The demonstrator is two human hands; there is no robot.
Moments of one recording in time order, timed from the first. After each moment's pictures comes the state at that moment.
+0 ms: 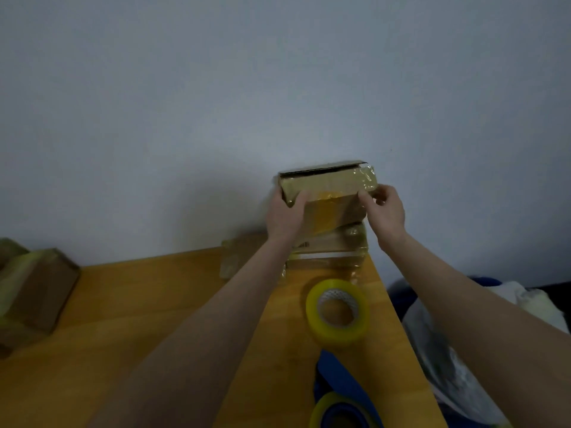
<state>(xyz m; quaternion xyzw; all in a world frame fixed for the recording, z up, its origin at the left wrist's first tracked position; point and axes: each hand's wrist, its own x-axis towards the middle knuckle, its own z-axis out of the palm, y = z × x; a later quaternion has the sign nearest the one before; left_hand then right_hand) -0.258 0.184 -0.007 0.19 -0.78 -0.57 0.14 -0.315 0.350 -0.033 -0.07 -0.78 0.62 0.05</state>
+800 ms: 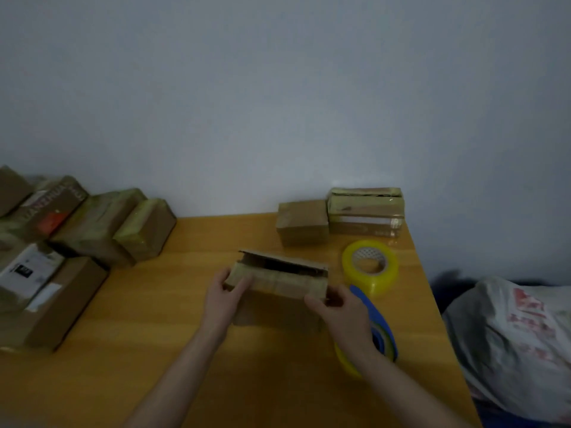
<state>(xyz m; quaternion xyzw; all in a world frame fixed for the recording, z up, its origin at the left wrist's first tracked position) 0.057 0.115 -0.058 0.35 -0.75 -0.54 0.17 -0.016 0.322 -0.088 0.09 -0.80 0.57 -0.16</state>
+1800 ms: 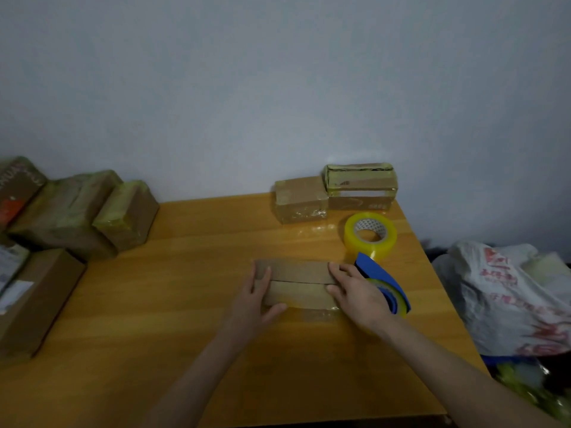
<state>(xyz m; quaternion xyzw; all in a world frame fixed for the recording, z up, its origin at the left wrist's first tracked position) 0.104 0.086 -0.114 0.08 -0.97 -0.25 -0.03 0.002 0.309 -0.104 0.23 -0.93 0.22 -0.16</state>
